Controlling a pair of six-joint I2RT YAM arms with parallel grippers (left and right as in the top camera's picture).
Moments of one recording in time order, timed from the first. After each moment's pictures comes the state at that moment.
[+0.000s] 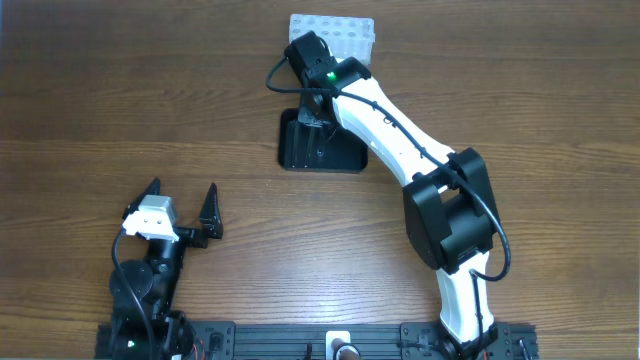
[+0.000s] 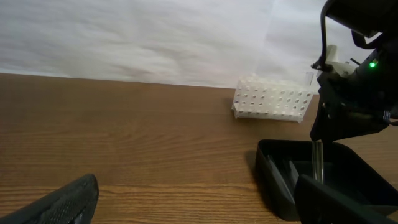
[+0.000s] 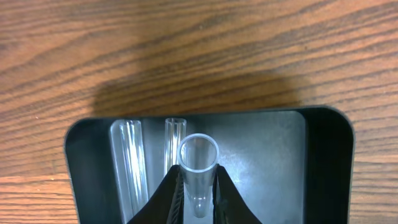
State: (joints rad) left arm -0.06 0.01 0.01 -0.07 0.08 -0.12; right arm 0.55 2.14 1.78 -0.90 0.13 0.66
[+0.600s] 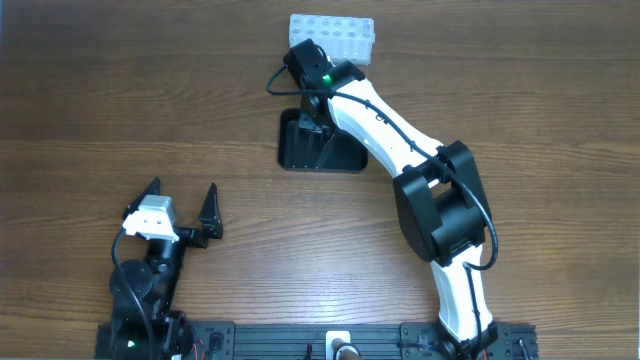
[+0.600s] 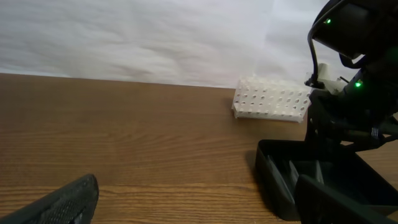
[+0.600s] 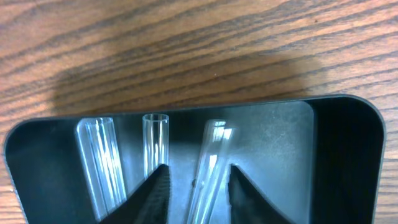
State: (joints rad) left arm -0.06 0.01 0.01 -0.07 0.08 -0.12; right arm 0.55 2.19 1.78 -0.90 0.13 0.68
